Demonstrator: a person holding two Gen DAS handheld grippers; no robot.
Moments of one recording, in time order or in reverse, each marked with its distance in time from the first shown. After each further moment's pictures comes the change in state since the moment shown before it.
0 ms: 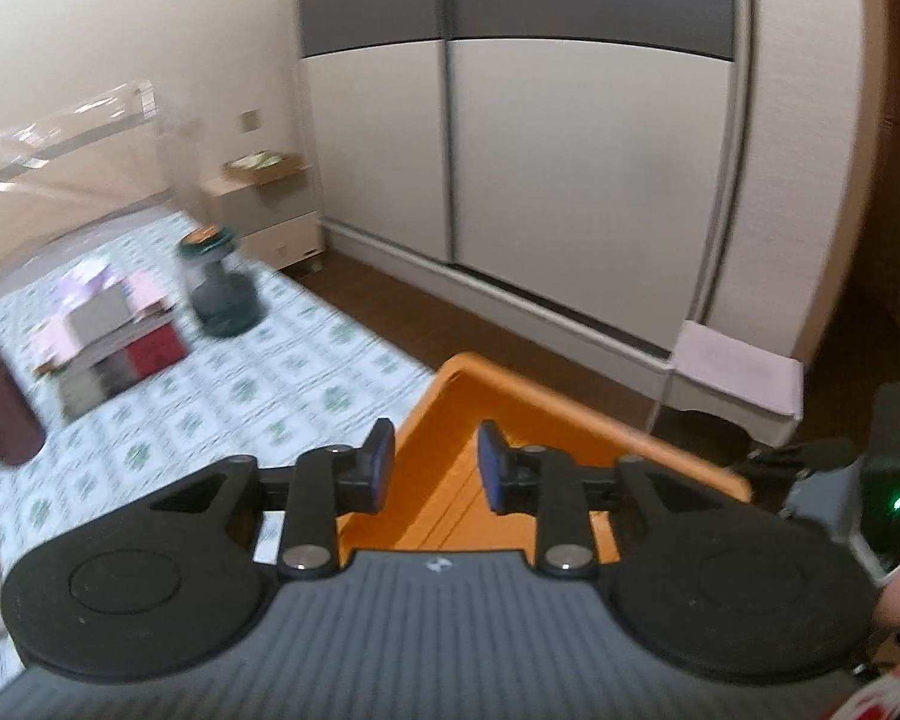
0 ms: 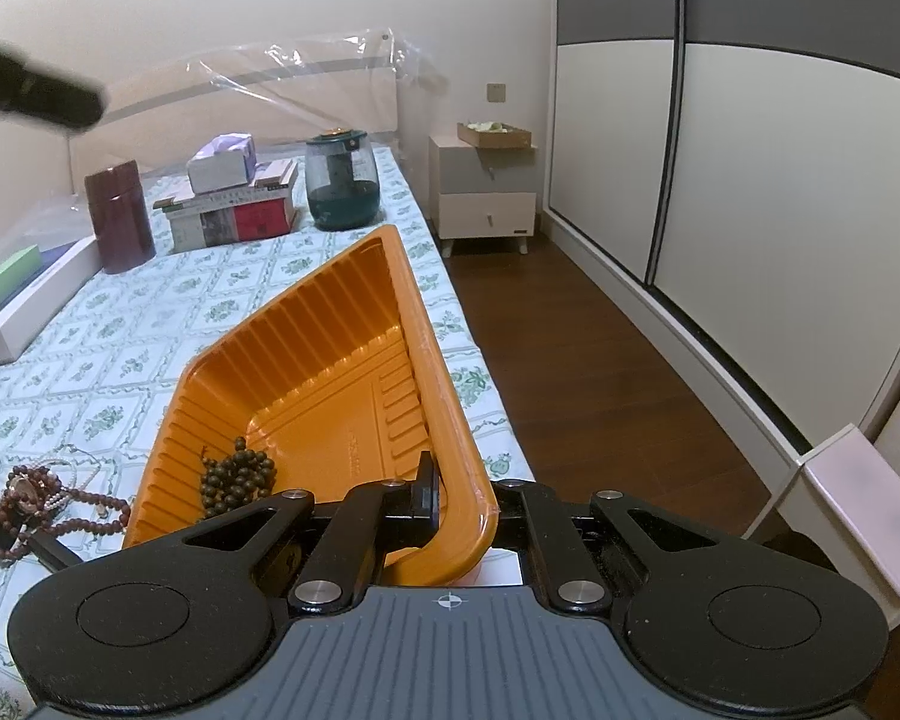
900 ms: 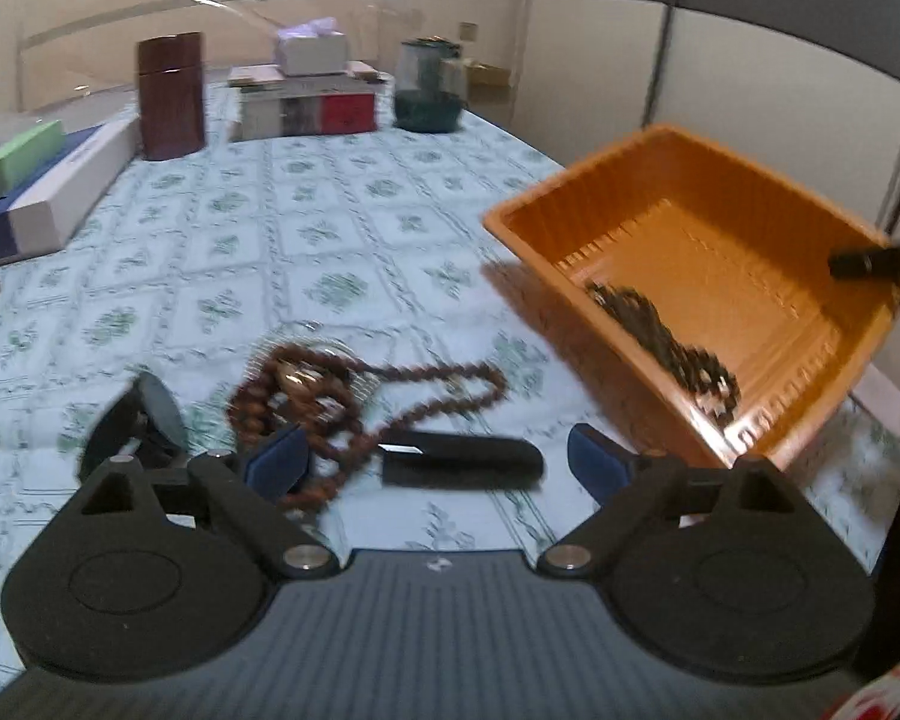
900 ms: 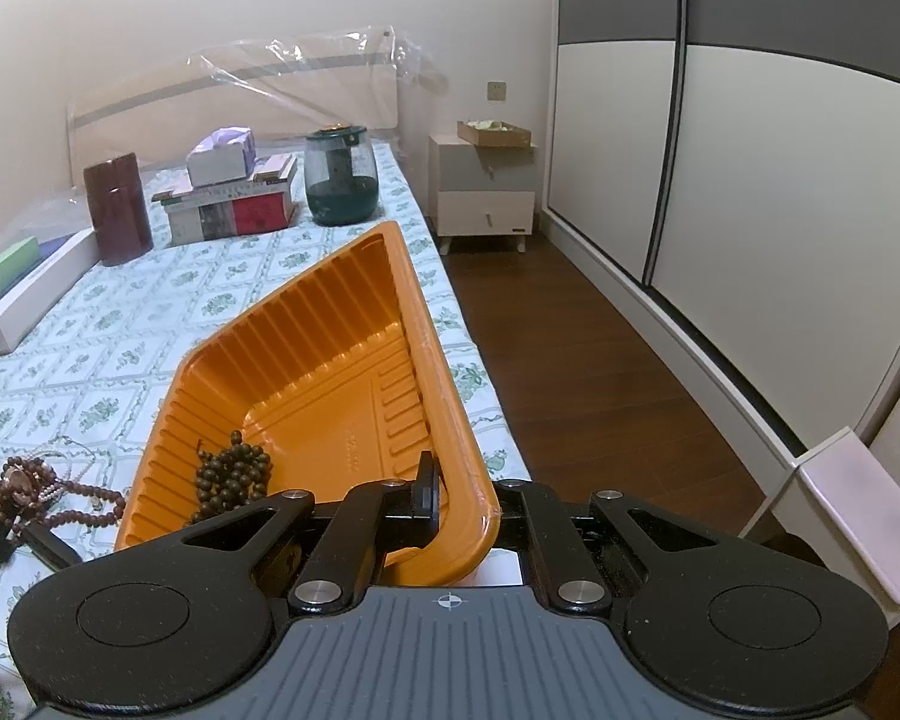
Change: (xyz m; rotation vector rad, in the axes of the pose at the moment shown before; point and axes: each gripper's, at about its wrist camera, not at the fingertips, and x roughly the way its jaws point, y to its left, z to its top) left arm -0.004 0.006 -0.231 -0.341 0.051 0.248; right arm 0.002 0.002 -0.002 -0.011 0.007 -0.010
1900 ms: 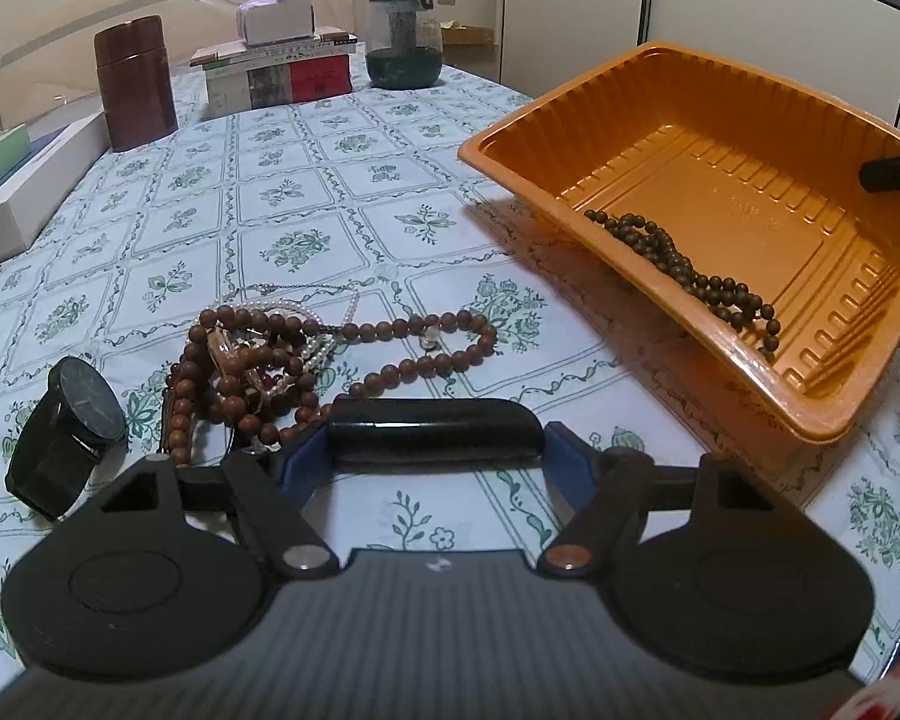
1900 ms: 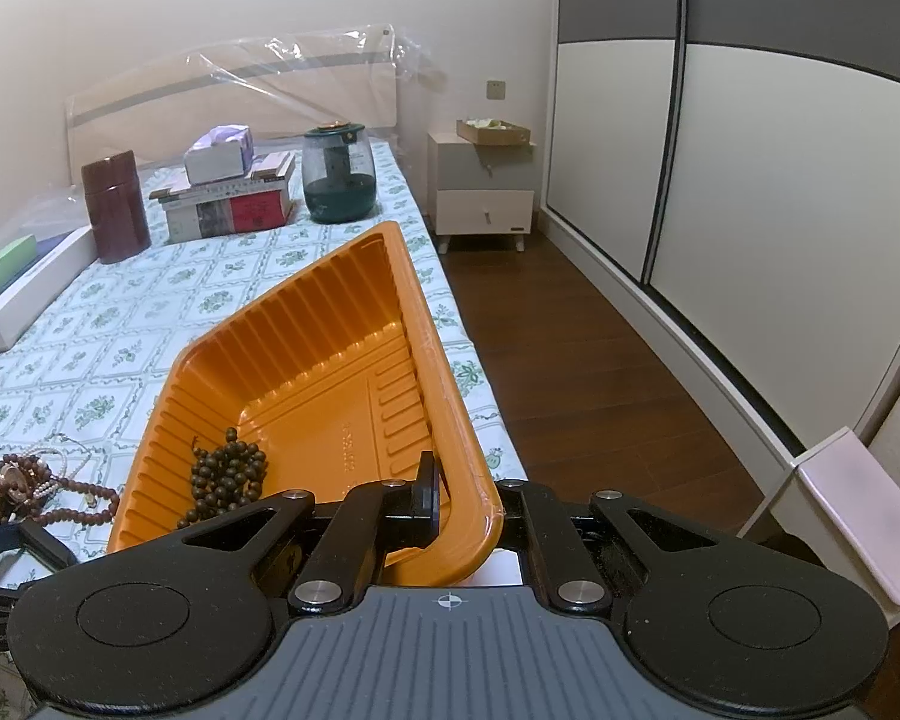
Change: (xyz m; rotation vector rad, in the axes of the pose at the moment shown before) left arm 0.046 -0.015 -0.012 0.071 0.063 0.034; right arm 0.003 0.000 -0.003 0.000 -0.001 -0.003
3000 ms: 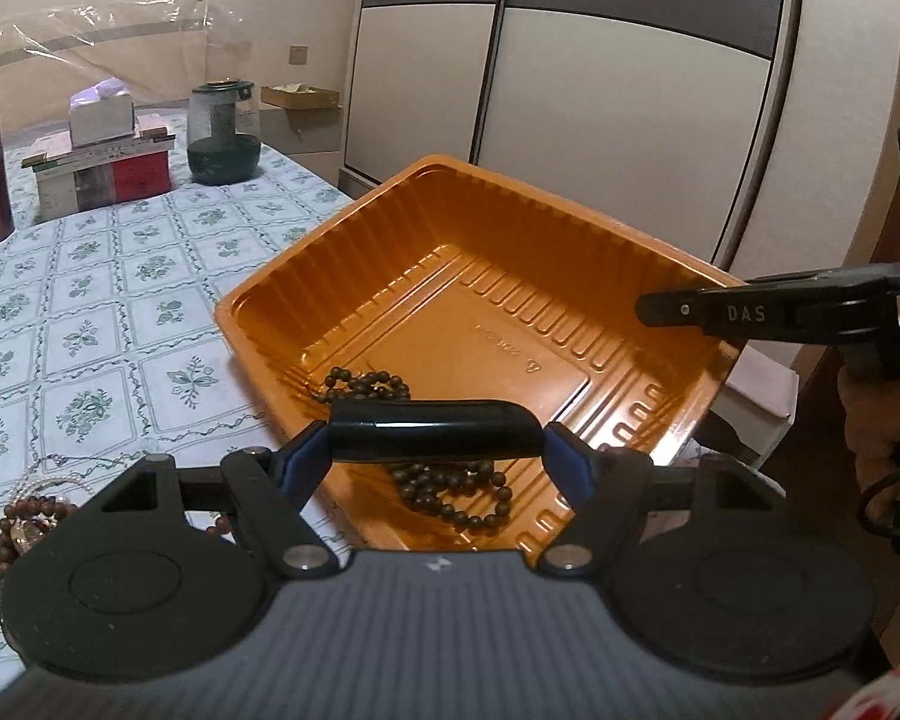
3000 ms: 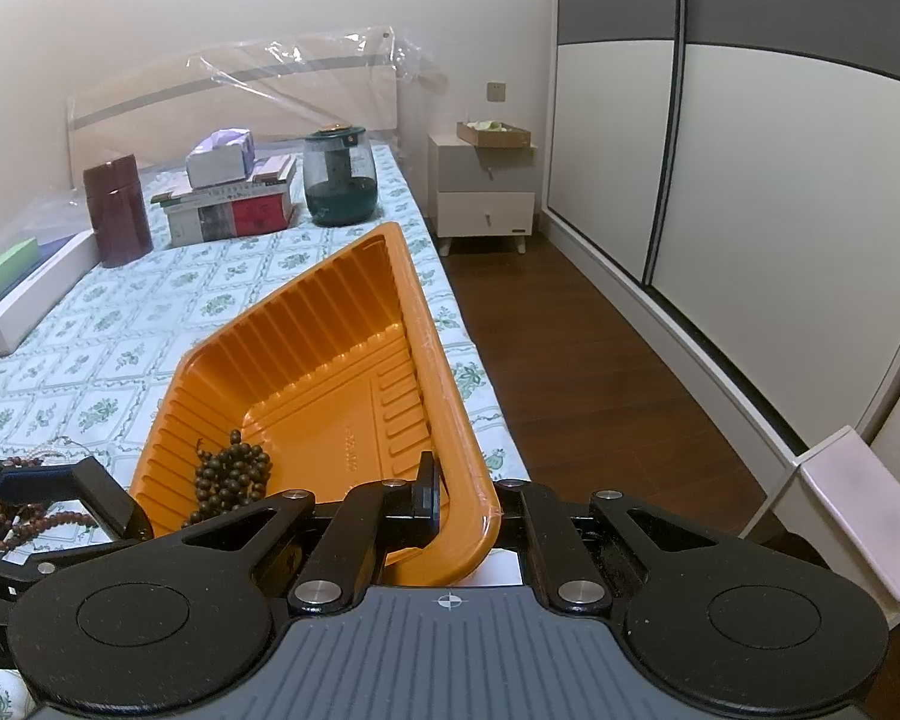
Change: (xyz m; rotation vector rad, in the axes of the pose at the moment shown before) left arm -0.024 -0.075 0.066 0.076 -0.109 -0.306; right arm -0.003 -0.001 0.000 0.005 -0.005 0.001
